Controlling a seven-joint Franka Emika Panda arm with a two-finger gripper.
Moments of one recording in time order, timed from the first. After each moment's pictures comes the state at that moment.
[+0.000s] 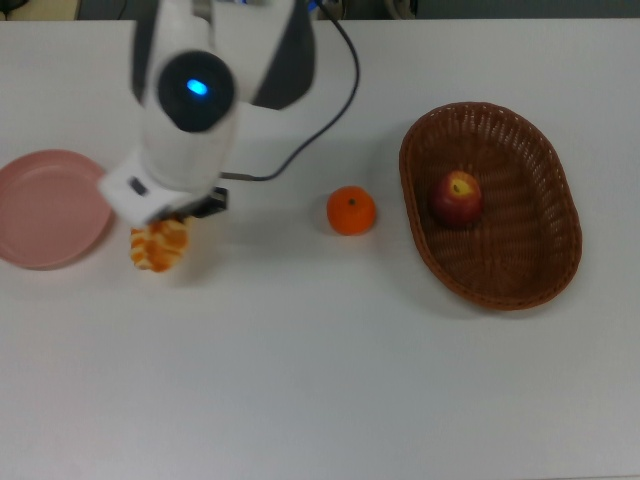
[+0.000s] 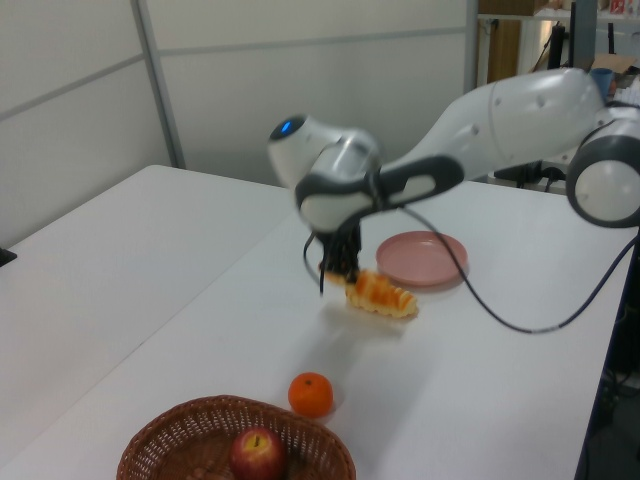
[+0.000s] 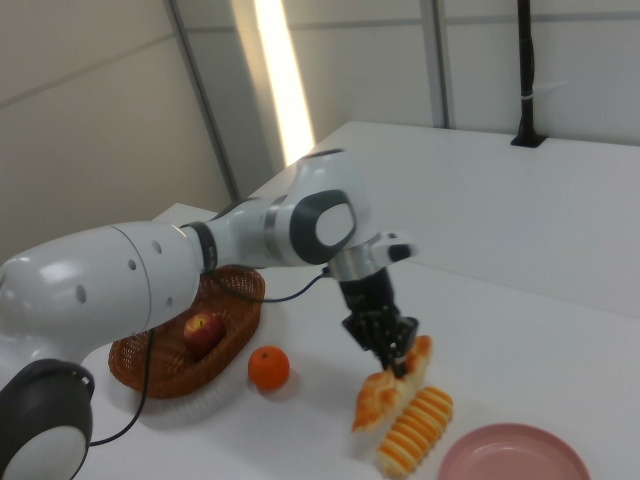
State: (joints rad) arm -0.21 0.52 0.21 -1.41 -0.38 1.80 0.05
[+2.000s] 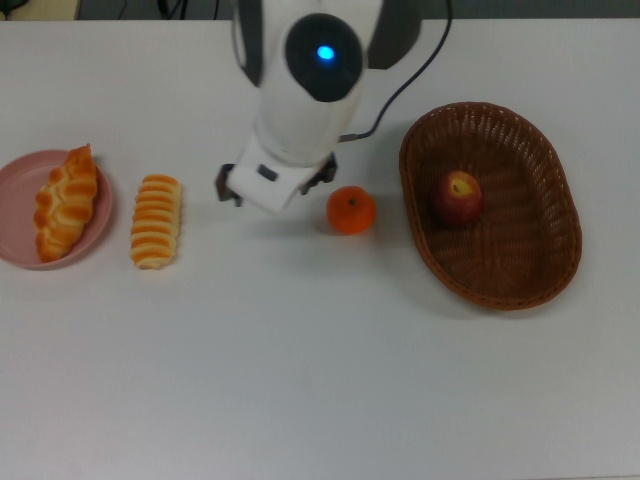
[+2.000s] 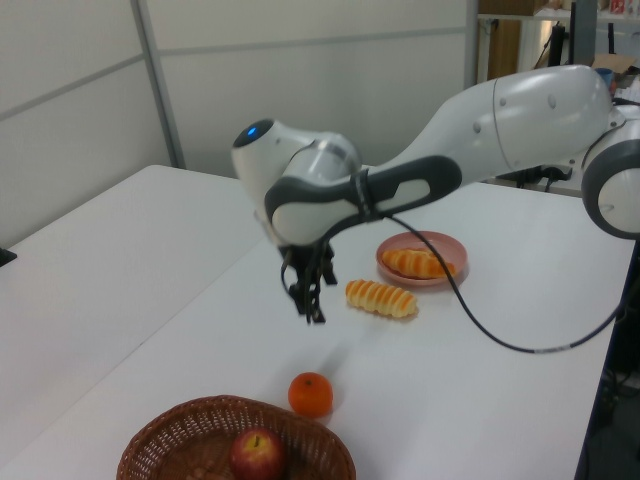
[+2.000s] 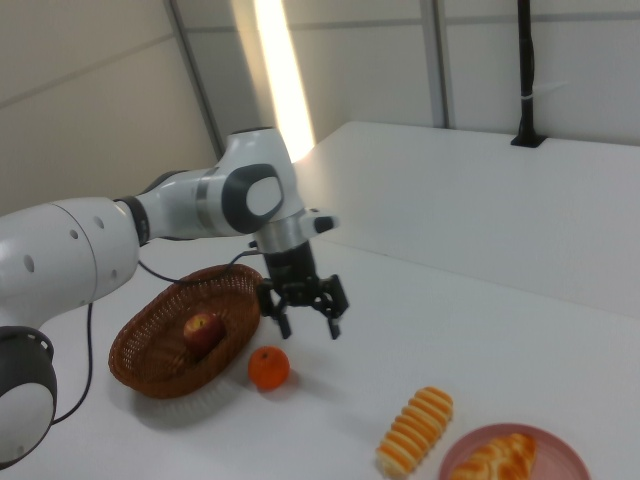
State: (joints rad) arm 0.01 0.47 0.20 -1.45 -0.27 1.72 -0.08
